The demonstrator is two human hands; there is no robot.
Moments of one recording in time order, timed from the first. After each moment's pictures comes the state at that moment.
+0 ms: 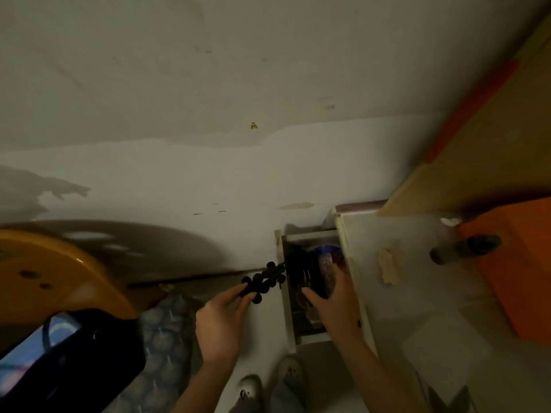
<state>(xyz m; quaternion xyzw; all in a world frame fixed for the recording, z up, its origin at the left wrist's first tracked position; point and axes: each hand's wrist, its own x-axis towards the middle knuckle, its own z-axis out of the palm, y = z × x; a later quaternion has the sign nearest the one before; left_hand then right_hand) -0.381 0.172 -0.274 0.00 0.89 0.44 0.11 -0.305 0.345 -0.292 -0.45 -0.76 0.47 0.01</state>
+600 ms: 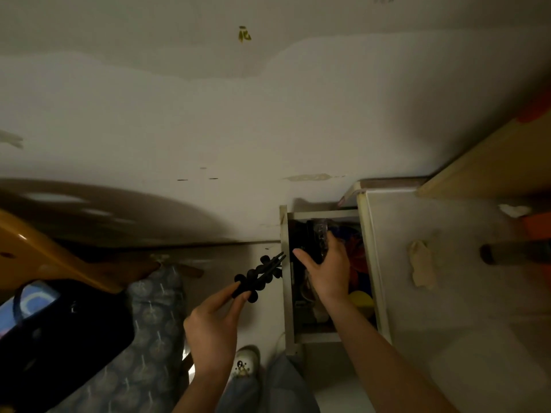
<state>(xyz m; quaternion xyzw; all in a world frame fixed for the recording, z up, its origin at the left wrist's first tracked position) -0.366 0.179 -0.345 -0.06 0.88 0.45 0.09 -0.361 0.371 -0.382 -0.43 -0.78 0.45 -0.02</state>
